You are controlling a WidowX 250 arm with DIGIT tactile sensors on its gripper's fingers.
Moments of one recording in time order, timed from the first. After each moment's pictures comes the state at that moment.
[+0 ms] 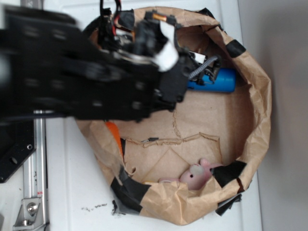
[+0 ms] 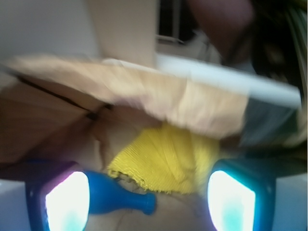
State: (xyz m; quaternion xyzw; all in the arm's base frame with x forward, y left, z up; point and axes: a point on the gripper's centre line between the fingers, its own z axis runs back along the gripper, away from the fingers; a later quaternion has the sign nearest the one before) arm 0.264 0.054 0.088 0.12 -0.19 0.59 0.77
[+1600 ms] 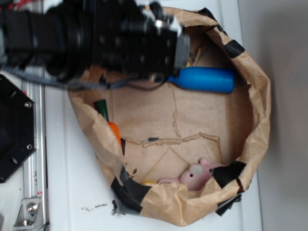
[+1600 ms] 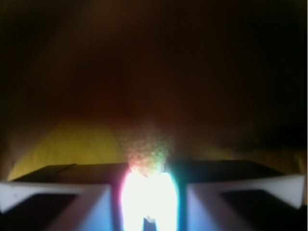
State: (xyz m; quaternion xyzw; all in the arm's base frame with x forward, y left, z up) arm 0.241 0.070 0.055 0.15 -0.10 0.61 0.78
